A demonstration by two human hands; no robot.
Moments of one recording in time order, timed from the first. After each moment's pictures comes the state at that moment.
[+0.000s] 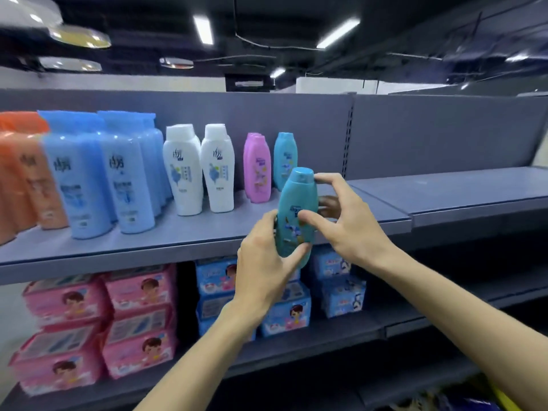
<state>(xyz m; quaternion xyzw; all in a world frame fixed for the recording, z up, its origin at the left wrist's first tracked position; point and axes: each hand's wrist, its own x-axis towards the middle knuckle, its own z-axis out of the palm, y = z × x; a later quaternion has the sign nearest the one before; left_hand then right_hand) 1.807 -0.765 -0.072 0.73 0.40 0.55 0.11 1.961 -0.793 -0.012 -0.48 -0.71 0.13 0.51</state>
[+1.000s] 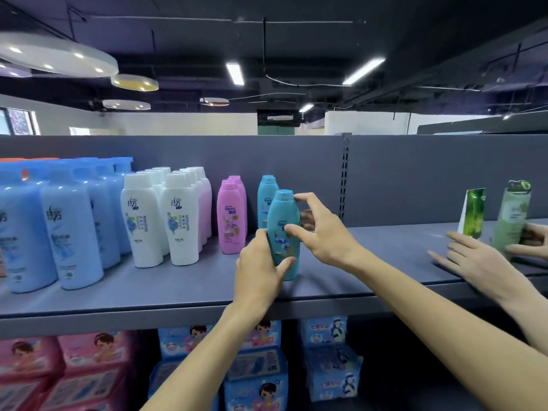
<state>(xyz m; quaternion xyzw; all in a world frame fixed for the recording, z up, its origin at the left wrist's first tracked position) 1.911 -0.652 -0.037 0.68 0.53 0.50 0.05 2.057 -0.644 0.021 -0.43 -0.76 0.18 0.46</state>
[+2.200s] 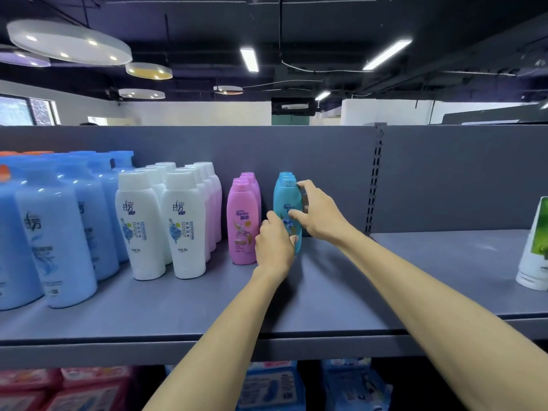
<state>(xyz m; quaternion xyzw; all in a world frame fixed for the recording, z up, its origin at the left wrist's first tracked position) 1.918 -0.530 -0.018 0.64 0.63 0.44 0.05 2.030 -0.494 0.025 -0.50 -0.75 0.12 0.41</state>
